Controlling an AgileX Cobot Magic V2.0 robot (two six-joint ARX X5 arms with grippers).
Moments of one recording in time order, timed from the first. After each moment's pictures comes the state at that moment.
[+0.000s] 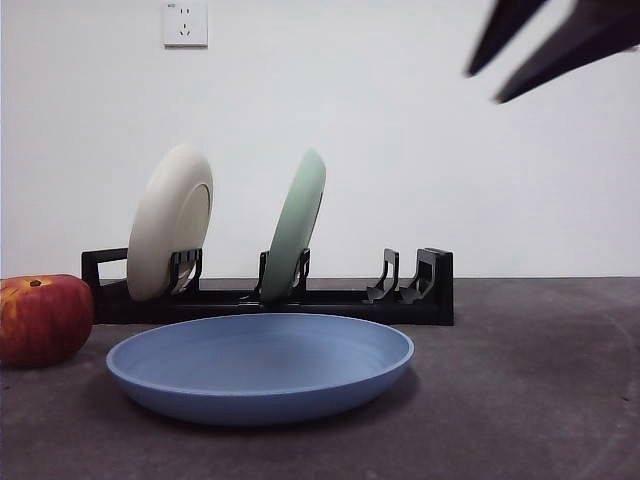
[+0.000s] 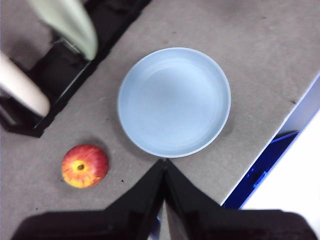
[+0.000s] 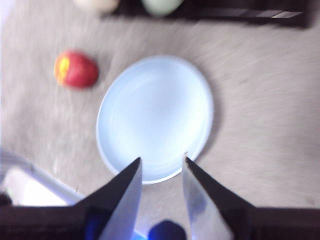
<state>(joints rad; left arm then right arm) -1.15 1.13 1.46 -1.32 -0.41 -0.17 0.59 1.05 0.96 -0.70 -0.23 0.37</state>
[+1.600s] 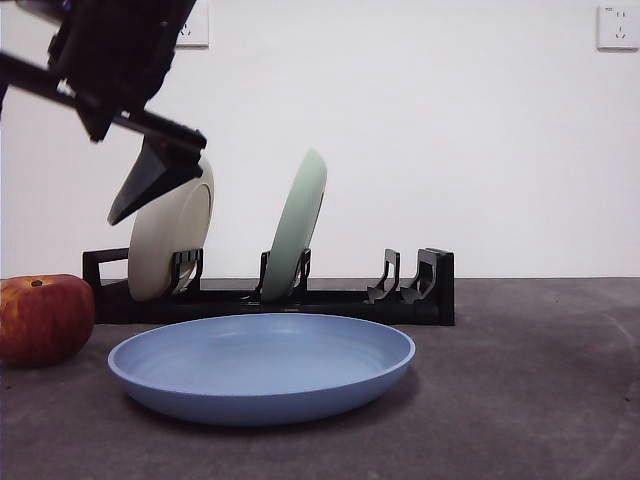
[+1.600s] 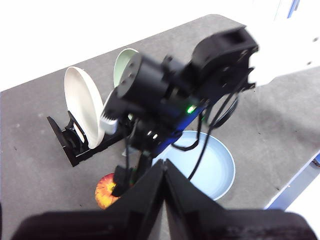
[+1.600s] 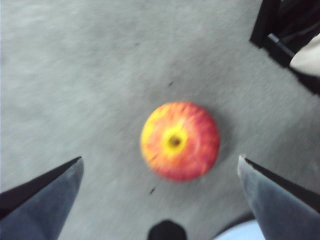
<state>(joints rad) -1.16 0.62 1.46 -1.32 -0.51 -0.25 1.02 2.20 2.01 -0.69 -0.02 0.17</state>
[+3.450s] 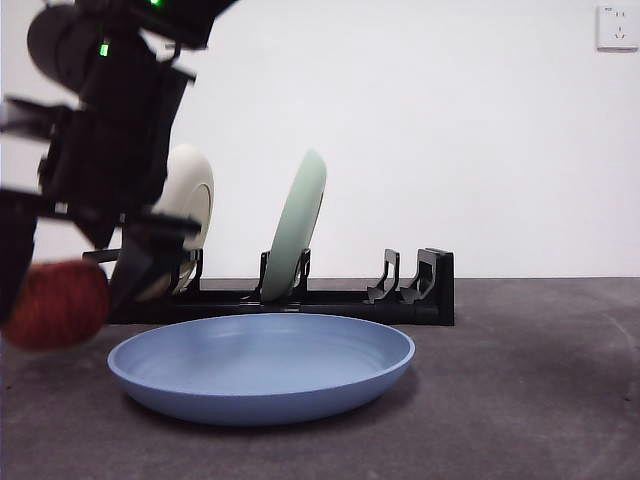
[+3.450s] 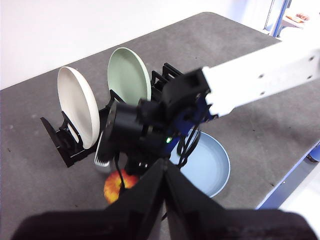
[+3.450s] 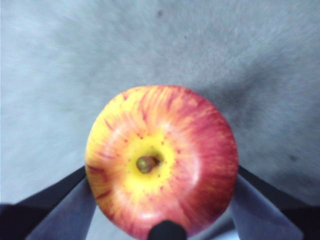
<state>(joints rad) -1.16 0.62 1.46 -1.32 -0.49 -0.24 1.01 2.32 2.03 -0.78 -0.04 0.08</state>
